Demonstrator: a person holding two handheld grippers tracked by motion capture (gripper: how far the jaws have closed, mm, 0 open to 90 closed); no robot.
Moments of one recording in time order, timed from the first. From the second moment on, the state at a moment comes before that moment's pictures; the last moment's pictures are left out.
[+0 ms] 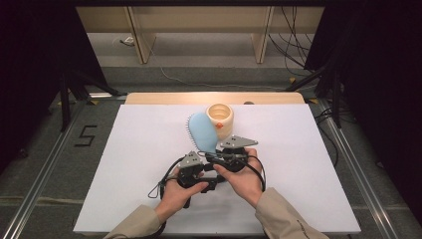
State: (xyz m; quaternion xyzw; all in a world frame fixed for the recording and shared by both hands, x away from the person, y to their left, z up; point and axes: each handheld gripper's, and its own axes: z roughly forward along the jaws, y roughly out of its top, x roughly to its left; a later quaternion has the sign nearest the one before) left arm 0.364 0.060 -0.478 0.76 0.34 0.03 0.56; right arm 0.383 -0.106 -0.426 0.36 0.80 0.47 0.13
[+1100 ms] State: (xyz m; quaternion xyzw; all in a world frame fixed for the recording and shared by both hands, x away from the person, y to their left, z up) left arm 0.365 0.061 -0.477 0.74 0.35 0.02 0.58; right arm 0.382 -0.105 -0.428 0.36 0.79 0.48 0.14
